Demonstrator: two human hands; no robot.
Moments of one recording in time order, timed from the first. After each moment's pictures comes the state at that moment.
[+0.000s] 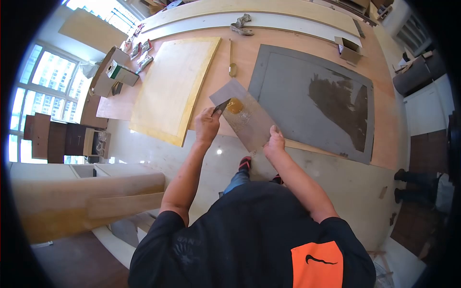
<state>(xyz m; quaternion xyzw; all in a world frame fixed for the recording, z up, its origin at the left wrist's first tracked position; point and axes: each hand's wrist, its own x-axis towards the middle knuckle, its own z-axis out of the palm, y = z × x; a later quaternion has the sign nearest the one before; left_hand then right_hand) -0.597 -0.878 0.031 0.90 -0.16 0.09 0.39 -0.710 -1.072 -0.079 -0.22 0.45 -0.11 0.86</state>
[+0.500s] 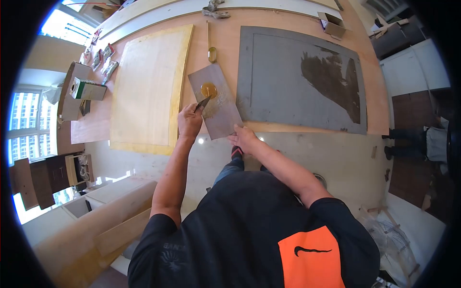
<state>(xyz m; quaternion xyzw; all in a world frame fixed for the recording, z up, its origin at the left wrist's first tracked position) -0.515 -0.817 -0.021 0.91 -0.18 -0.02 0.38 -0.661 -0.972 -0.124 -0.31 0.42 0.16 0.84</state>
